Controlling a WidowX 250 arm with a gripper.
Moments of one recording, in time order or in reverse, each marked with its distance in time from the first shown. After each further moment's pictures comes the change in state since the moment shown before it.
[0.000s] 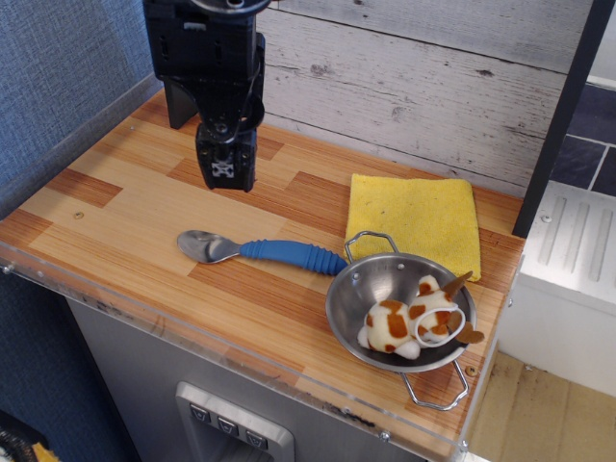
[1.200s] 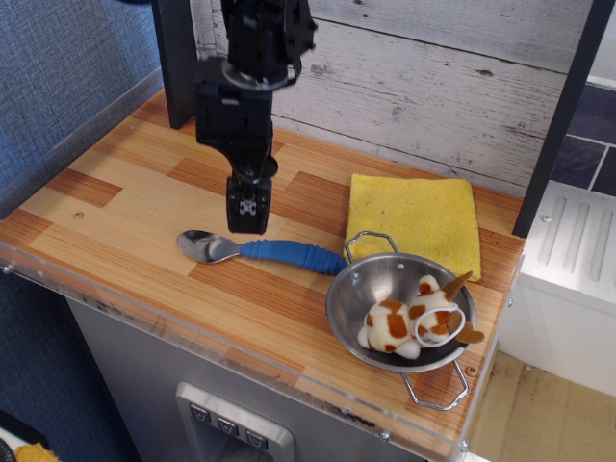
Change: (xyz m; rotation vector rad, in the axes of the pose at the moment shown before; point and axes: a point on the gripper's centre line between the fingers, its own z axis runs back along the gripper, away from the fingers) arm -0.010 -0.020 -0.100 0.239 -0.045 0.019
